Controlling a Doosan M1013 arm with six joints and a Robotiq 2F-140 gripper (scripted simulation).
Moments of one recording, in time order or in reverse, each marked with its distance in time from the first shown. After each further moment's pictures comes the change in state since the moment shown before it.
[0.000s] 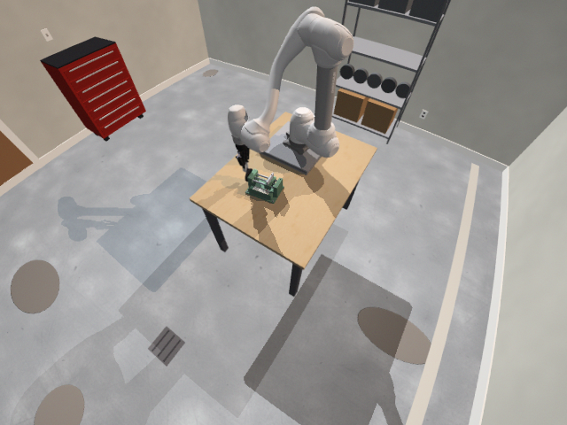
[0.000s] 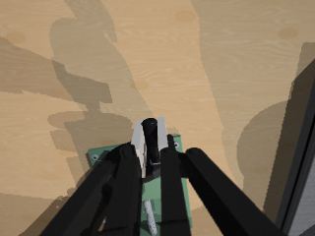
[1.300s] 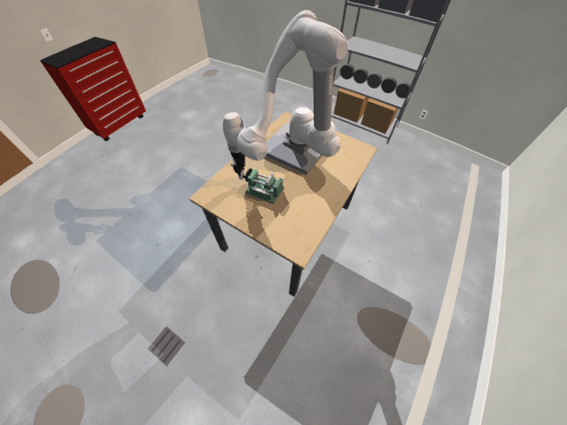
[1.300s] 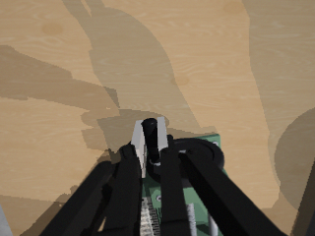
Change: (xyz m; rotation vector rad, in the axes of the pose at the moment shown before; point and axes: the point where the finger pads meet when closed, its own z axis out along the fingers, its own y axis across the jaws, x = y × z) arm 0.000 -0.056 0.013 0.014 0.004 -0.005
